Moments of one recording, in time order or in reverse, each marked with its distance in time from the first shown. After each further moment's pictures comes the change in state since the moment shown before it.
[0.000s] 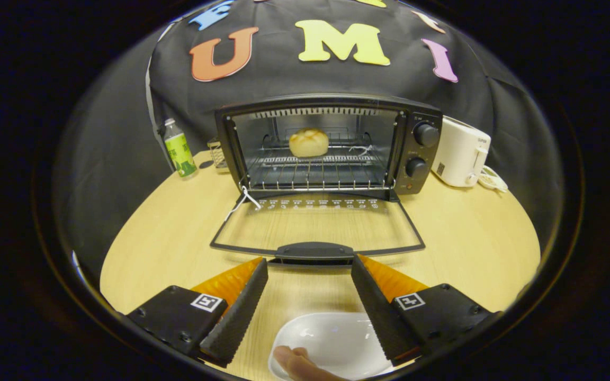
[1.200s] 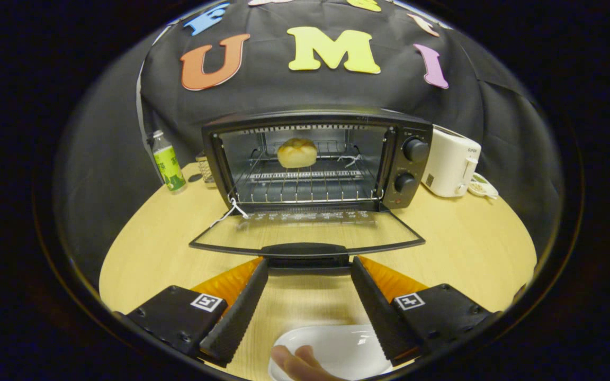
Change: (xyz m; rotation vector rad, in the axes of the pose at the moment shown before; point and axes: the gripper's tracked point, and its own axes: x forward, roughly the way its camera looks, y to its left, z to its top) arm -0.002 -0.006 0.036 0.042 -0.065 -0.050
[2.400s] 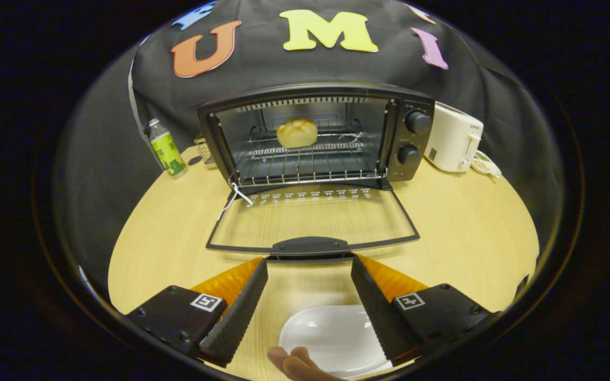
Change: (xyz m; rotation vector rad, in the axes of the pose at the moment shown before) arm -0.003 0.005 -0.036 0.030 0.170 0.010
